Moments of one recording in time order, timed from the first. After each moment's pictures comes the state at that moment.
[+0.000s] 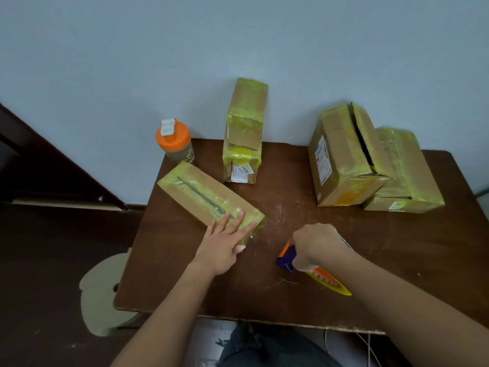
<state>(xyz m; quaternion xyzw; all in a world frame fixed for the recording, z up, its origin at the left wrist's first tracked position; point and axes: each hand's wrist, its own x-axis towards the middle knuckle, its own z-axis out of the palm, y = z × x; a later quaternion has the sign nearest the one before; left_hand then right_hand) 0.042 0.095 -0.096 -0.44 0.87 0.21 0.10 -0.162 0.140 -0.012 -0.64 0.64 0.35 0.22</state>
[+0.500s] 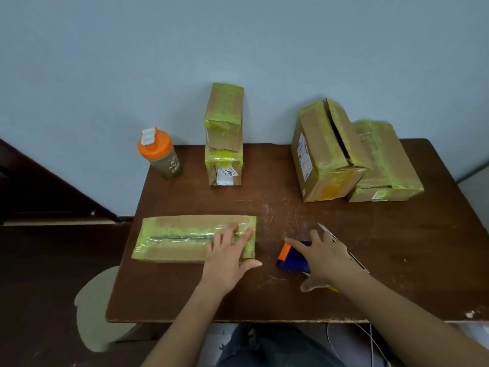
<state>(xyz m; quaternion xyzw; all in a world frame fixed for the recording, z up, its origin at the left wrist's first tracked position) 0.007 0.135 -0.091 -0.49 0.85 0.16 0.08 -0.209 0.196 -0.047 -0.61 0.68 0.32 0.25</state>
